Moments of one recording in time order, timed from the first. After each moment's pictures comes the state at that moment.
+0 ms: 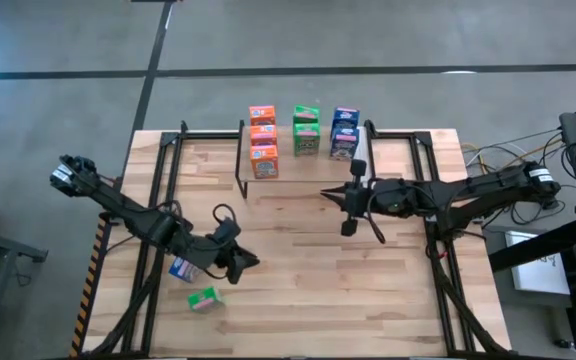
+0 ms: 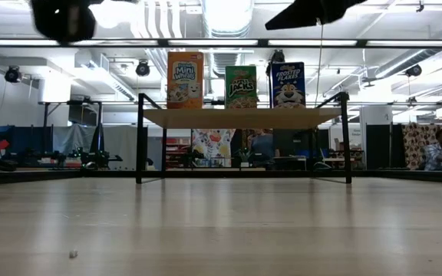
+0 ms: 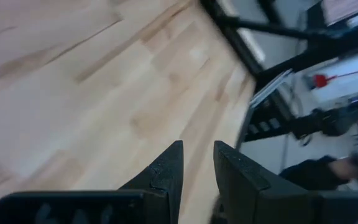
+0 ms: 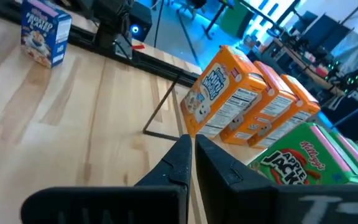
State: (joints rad) left arm -0.50 1.23 0.93 -0.31 -0.36 -1.19; right arm 0.10 1.16 0.85 0.02 0.39 -0.40
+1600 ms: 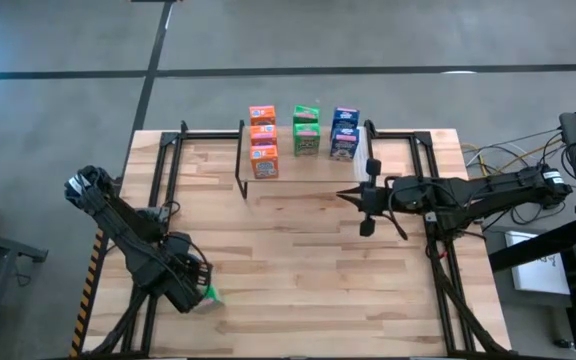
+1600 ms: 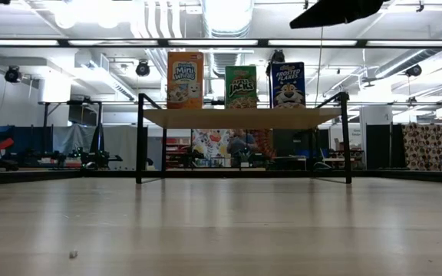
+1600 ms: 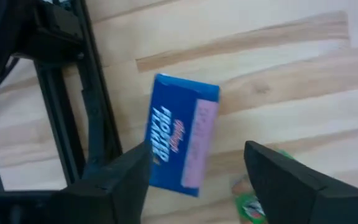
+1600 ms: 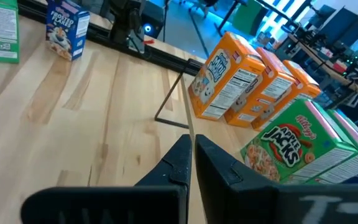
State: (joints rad) left arm -0.80 1.46 1.23 -1.51 -0.11 -2.16; right arm 0.10 0.98 0.78 -0.11 0.33 -0.37
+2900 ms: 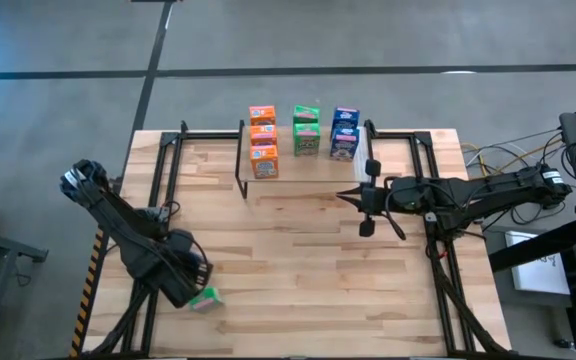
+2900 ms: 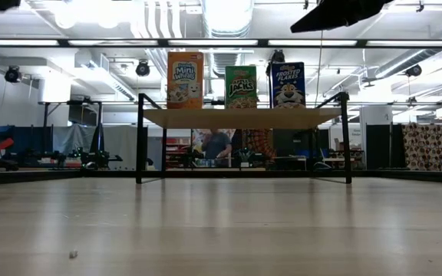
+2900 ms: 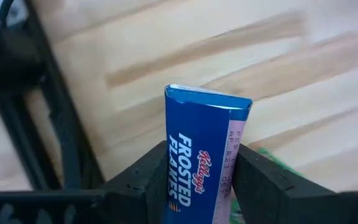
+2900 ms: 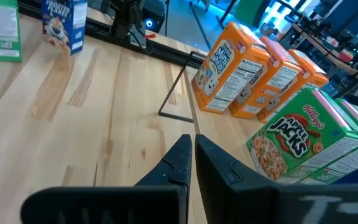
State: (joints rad) left arm -0.80 1.38 1.13 -1.39 -0.19 -2.05; right arm 0.10 0.99 0.78 -0.13 0.33 -0.32
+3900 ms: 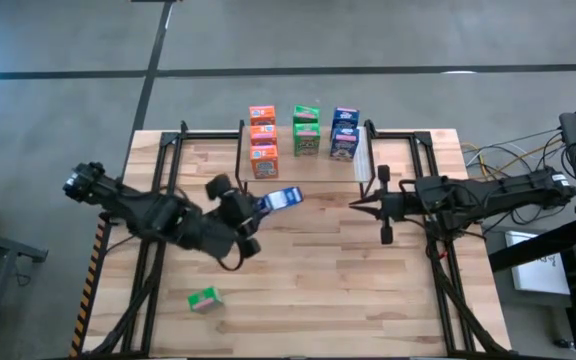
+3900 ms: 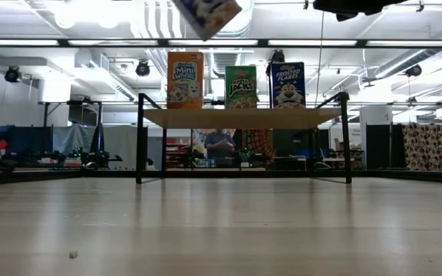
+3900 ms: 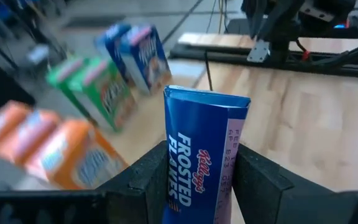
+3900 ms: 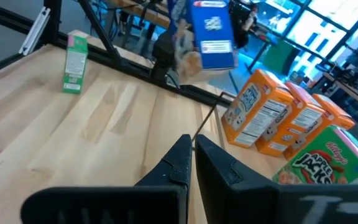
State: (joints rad) left arm -0.43 1.43 1.53 -0.84 -0.87 -0.41; right arm 0.13 0.80 0.66 -0.06 0.15 -0.38
